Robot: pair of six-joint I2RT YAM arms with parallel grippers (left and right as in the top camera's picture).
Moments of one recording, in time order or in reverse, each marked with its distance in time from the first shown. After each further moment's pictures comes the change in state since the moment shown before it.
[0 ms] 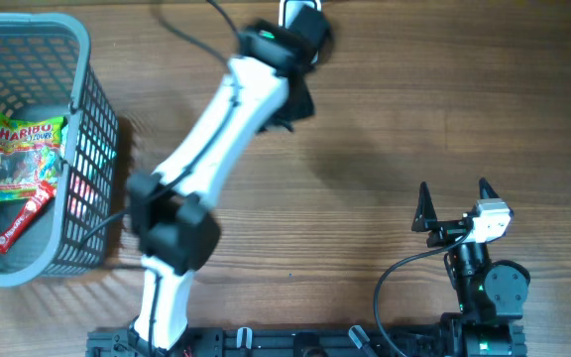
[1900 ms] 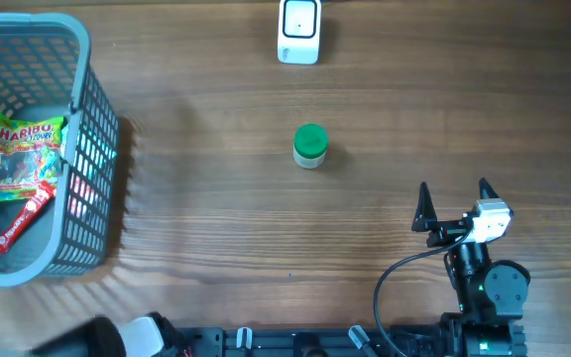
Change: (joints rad) left arm 1.020 -0.634 0.595 -0.242 -0.438 -0.062; right arm 0.000 0.000 0.000 0.000 0.000 0.000
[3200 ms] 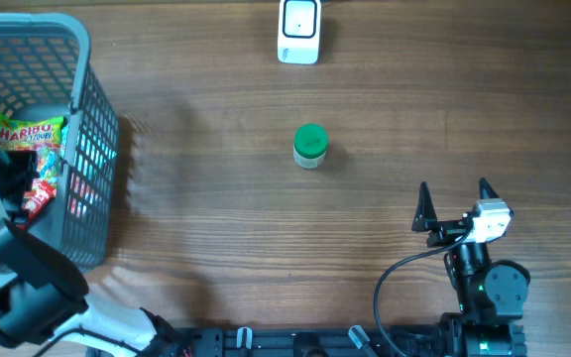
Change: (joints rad) left arm 0.200 0.293 -1.221 0.487 0.391 0.013; right arm 0.000 0.000 0.000 0.000 0.000 0.000
